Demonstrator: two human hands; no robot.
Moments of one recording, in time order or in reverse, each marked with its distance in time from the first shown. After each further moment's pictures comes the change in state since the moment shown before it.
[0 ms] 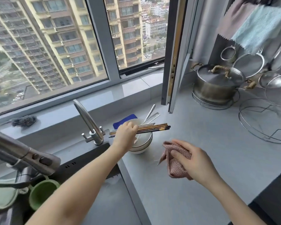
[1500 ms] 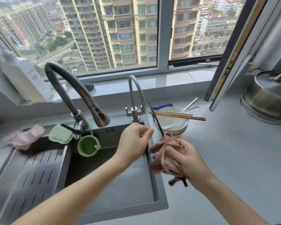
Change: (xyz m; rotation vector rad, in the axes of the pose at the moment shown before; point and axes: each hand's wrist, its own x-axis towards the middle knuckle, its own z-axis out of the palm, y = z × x) left_hand -0.168 0.023 -0.101 -0.849 0.248 -0.594; right_hand -0.038 -0.043 0.068 0.666 -0.532 0.011
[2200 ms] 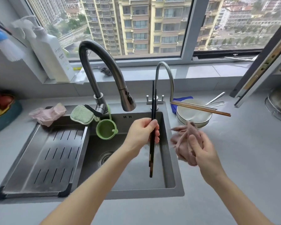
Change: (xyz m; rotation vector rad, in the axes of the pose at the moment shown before) left_hand -0.022 -0.046 -0.034 -0.672 -0.108 -0.356; right_hand -0.006 0.015 0.037 -0.068 0.147 -0.045
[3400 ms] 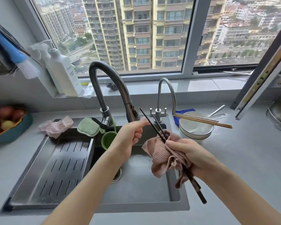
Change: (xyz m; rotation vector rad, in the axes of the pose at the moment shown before) left_hand -0.007 0.028 -0.038 -0.184 0.055 -0.151; right_hand 0.004 -0.065 0.042 0.122 -0.437 0.339
